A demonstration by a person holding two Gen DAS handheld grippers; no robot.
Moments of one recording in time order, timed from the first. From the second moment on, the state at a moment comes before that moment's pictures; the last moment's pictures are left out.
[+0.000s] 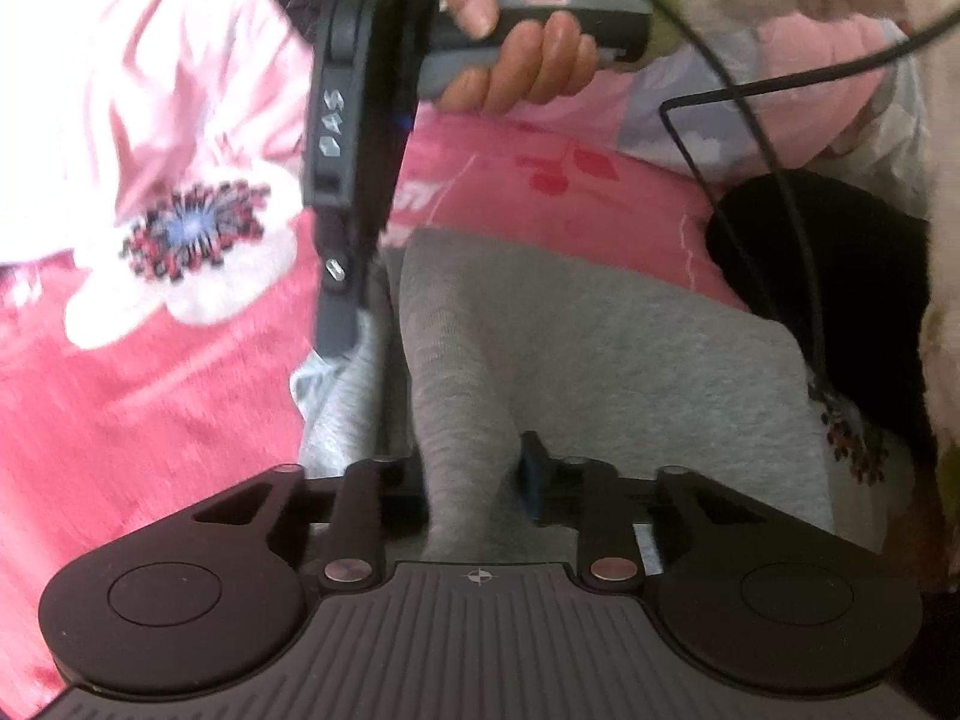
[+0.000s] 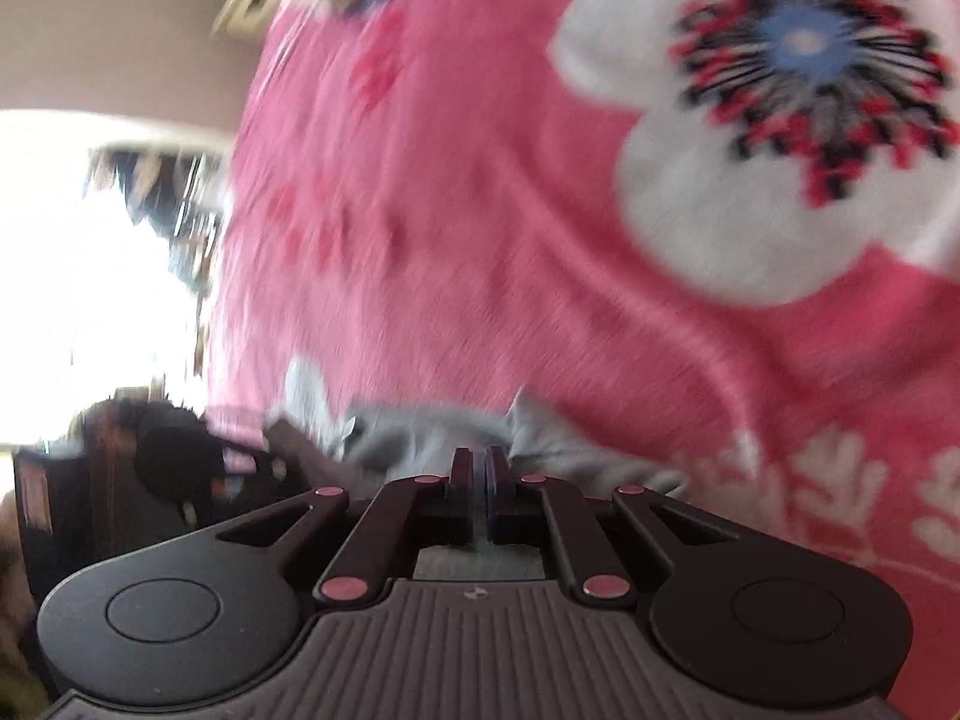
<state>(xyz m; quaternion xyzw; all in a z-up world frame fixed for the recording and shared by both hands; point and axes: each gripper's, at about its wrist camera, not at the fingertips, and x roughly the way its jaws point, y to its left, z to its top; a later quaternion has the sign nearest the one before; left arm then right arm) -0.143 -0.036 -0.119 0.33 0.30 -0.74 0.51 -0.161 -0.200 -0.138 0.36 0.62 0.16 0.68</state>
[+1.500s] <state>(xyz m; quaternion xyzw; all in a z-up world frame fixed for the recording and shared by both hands) -0.154 -0.021 -0.094 0.30 0.25 -0.77 0.51 -0.101 -0.147 -0.139 0.17 0.75 0.26 0.58</state>
